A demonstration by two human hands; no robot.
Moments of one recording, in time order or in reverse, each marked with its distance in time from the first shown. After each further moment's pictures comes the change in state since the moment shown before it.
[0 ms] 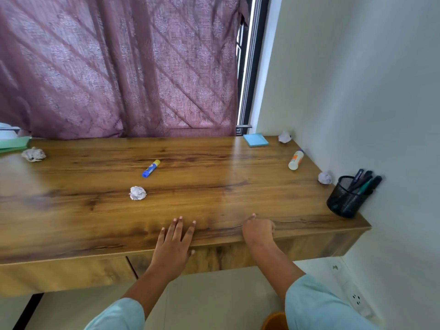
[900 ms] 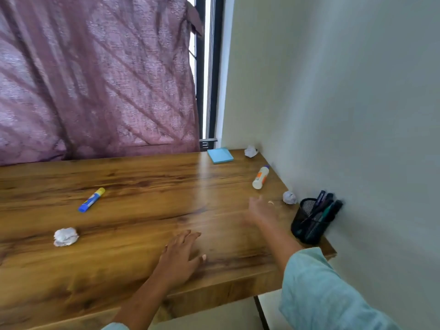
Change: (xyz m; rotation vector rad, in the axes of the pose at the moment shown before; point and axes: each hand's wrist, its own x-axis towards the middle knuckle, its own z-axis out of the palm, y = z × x) left_hand 0.106 0.110 -0.074 -0.626 -0.226 0.011; right_hand 0.104 0.167 0.006 0.766 -0.040 0.250
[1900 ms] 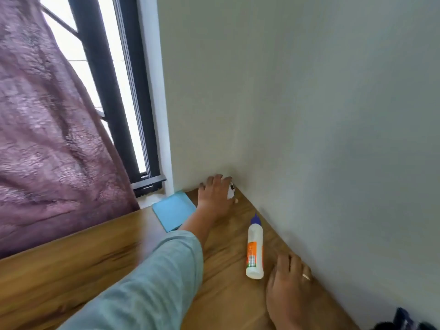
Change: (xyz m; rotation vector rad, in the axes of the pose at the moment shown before) left_hand 0.494 0.133 -0.024 0.286 0.154 0.404; right_hand 0.184 0.064 0.070 -0.065 1.061 0.302
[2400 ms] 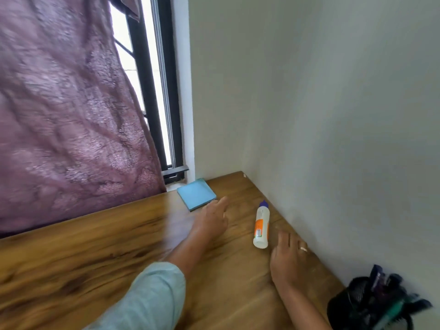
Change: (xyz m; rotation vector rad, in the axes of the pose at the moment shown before) left_hand -0.144 -0.001 -0.034 -0.228 0.058 -0.040; right_hand 0.000 -0.006 -0.033 0.022 -0.034 -0.102
